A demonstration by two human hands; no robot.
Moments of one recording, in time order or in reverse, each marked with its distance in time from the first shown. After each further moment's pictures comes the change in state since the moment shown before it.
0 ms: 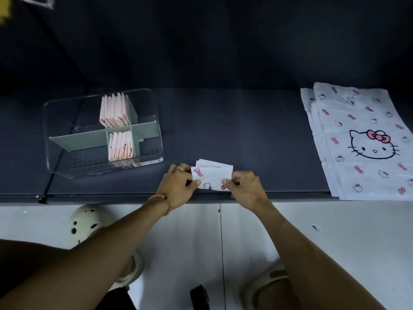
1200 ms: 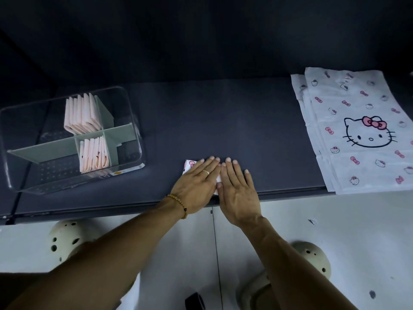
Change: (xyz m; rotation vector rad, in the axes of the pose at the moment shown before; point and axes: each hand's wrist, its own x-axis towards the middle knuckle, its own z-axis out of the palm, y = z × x) left_hand 0.040 0.036 0.054 0.549 -0.072 0.502; right_hand 0.009 0.048 0.029 -0.670 0.113 -0.272
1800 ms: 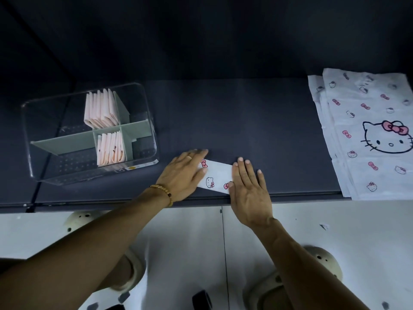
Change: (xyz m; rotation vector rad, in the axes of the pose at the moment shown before) left_hand -0.025 -0.054 -0.024 -0.316 0.080 -0.249; right_hand 0.002 0.001 0.004 -0.079 0.007 -0.003
